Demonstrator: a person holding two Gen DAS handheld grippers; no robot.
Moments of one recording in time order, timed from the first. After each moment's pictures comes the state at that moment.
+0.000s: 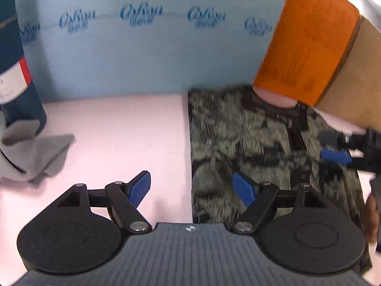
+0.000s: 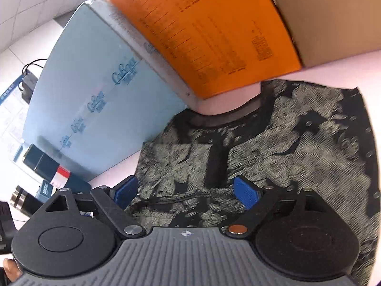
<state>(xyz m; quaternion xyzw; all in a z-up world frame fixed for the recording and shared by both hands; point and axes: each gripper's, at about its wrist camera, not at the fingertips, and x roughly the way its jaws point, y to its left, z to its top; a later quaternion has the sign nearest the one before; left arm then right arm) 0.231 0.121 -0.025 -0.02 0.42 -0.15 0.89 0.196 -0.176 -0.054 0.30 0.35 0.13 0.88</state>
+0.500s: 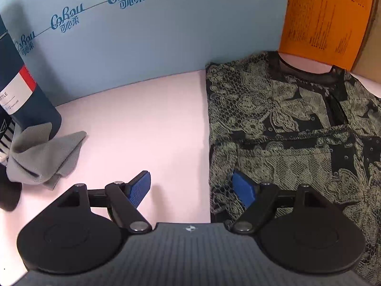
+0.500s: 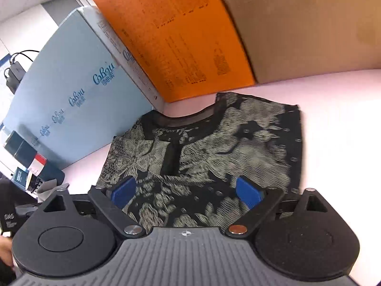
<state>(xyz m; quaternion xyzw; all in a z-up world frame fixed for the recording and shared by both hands) 0.237 0.081 -0.050 0.08 0.46 -0.06 0.88 0.149 -0.214 -0.035 0.24 0.37 0.07 0.90</state>
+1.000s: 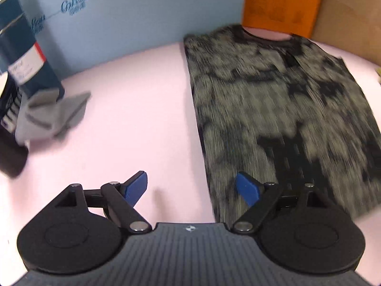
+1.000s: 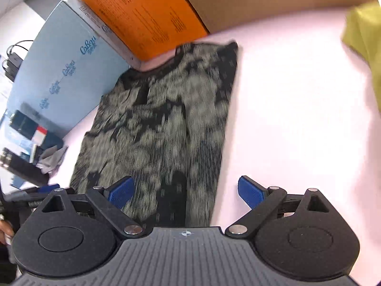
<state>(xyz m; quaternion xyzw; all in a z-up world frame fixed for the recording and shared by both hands) 0.139 0.116 -0.040 0.10 0.48 -0.13 0.86 0.044 -0.254 -0.061 0.29 0.44 0.08 0.85</state>
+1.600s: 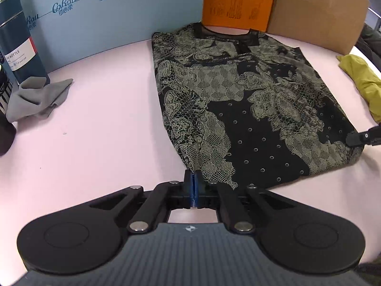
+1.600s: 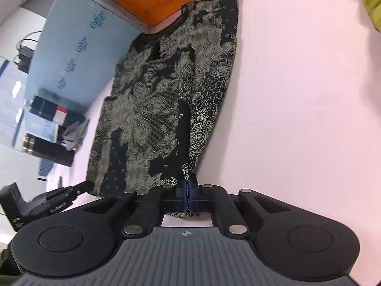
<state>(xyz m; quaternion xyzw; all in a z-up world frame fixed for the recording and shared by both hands) 0.072 0.113 -0.033 0.09 0.45 -0.20 0.86 0.005 -0.241 -0.067 0.34 0.49 0.12 0.79</state>
